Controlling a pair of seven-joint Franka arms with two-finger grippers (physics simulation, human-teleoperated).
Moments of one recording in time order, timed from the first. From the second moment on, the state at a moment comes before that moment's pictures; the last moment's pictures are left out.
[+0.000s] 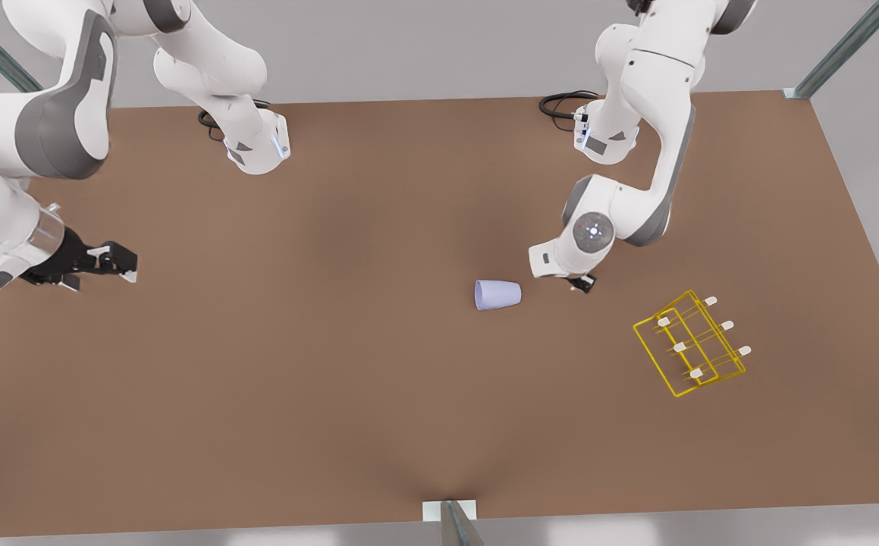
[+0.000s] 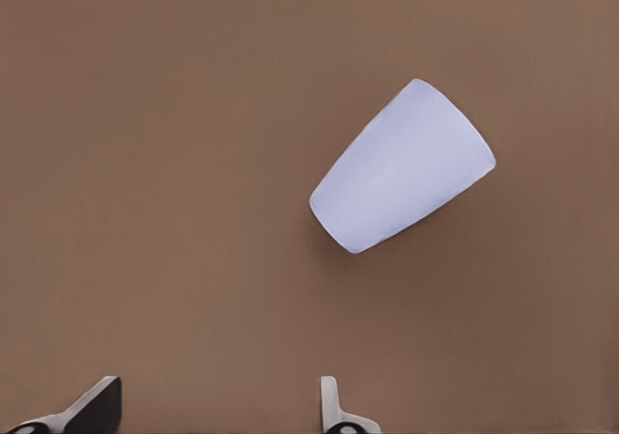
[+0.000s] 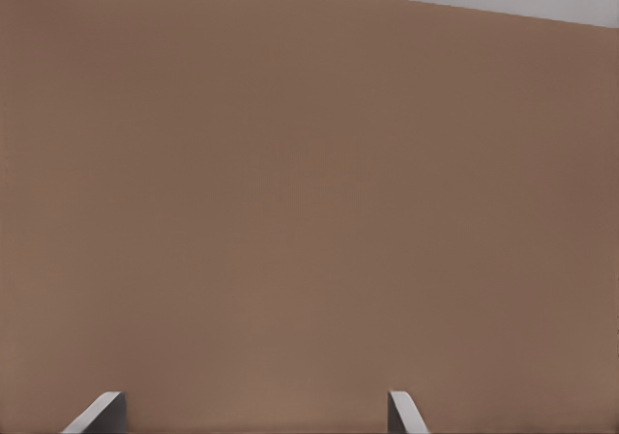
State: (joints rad) left arm -0.50 0.26 0.04 -2.07 -0.05 2.16 0.28; right arm -0.09 0.19 0.07 -1.29 -0.03 1.47 -0.13
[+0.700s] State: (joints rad) left arm -0.58 0.42 0.00 -1.93 -0.10 2.27 0.79; right arm -0.10 0.17 -0.05 -1.23 -0.06 1.27 -0.03
